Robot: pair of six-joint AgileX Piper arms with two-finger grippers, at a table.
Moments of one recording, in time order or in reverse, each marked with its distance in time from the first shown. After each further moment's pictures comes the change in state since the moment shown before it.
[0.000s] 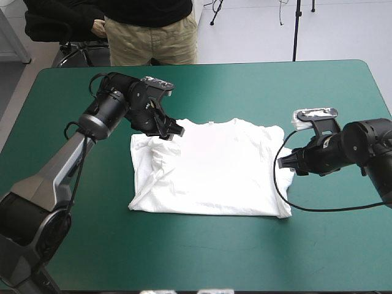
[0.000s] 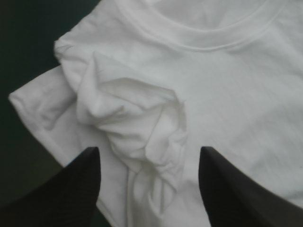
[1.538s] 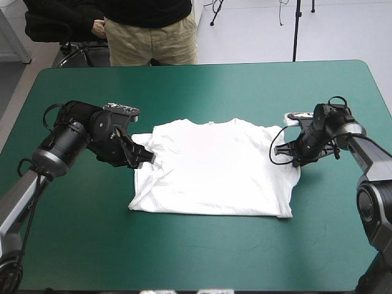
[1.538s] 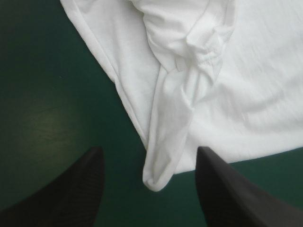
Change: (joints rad) left arm 0.061 -0.308 0.379 0.022 0.003 -0.070; right arm -0.150 0.593 -0.099 0.021 -0.190 -0.100
